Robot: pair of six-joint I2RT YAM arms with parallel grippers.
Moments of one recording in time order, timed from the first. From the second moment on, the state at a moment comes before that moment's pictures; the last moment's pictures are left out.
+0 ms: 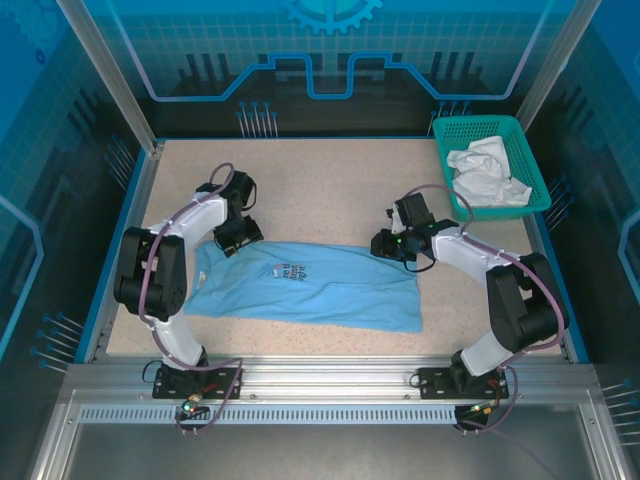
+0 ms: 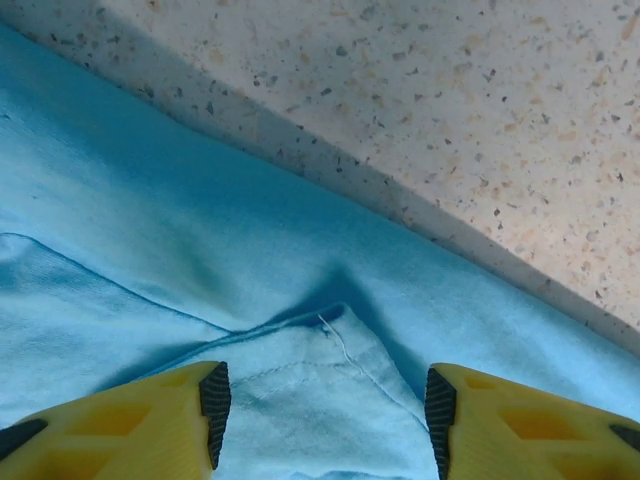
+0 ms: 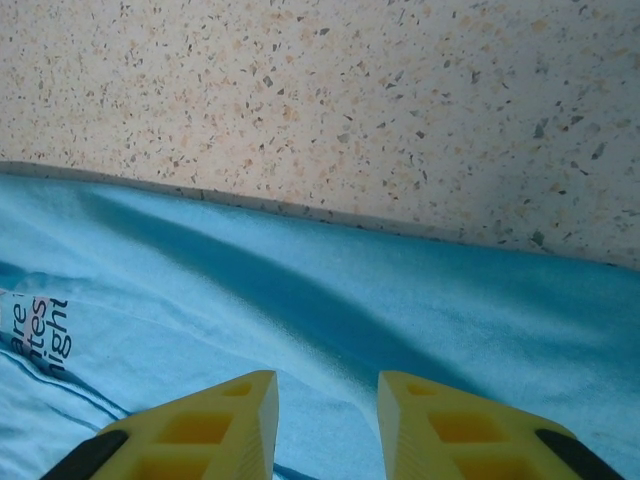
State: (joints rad) left arm -0.17 1.78 1.25 -0.91 -0.01 -0.78; right arm 0.35 1.57 0.91 -0.40 -0.27 0.48
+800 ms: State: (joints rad) left arm -0.18 1.84 1.25 -0.87 -0.03 -0.88; right arm 0.35 1.61 0.91 -0.38 -0.28 0.48
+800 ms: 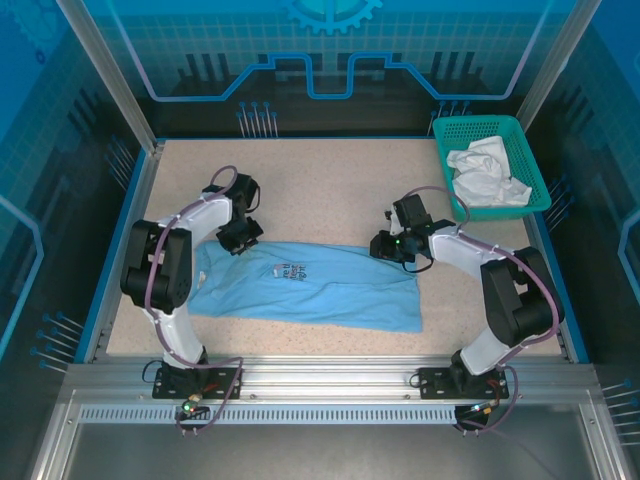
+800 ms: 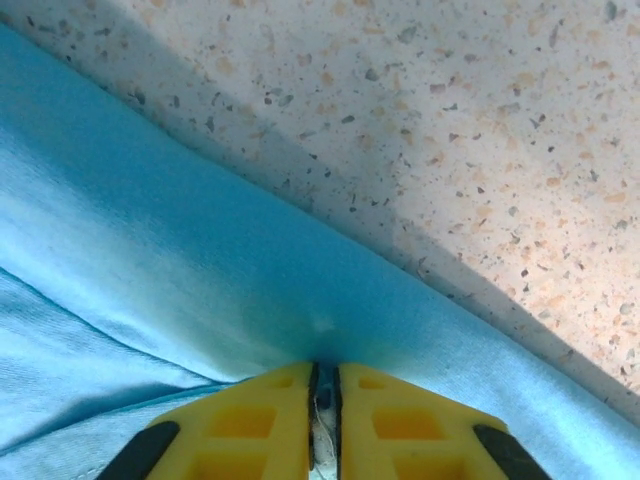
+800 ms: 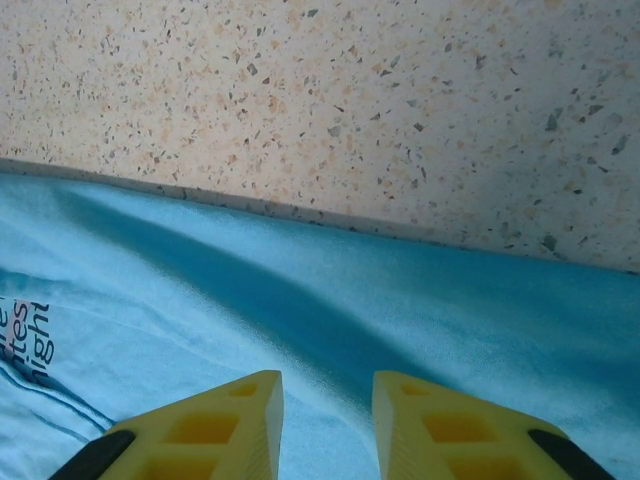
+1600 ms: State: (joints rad) left arm -0.46 1.20 0.84 -0.88 0.10 -1.09; right arm 0.35 1.65 0.93 -0.39 -0.29 0.48
